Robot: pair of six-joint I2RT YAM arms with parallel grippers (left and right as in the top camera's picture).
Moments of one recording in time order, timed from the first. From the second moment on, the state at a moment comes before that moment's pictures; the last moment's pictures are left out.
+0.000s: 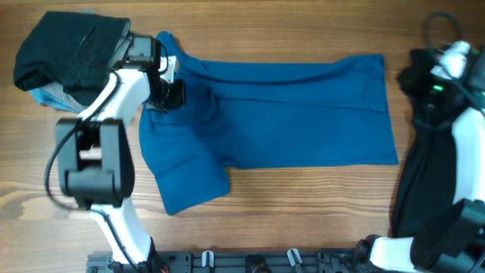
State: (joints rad) left arm -0.05 2.06 1.39 -0.69 0.23 -0.12; right arm -0.36 1.58 1.24 -0.59 -0.54 0.26
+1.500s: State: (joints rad) left arm -0.17 2.24 1.45 -0.09 0.45 -0.24; right arm -0.10 2.05 1.24 -0.34 -0.40 0.41
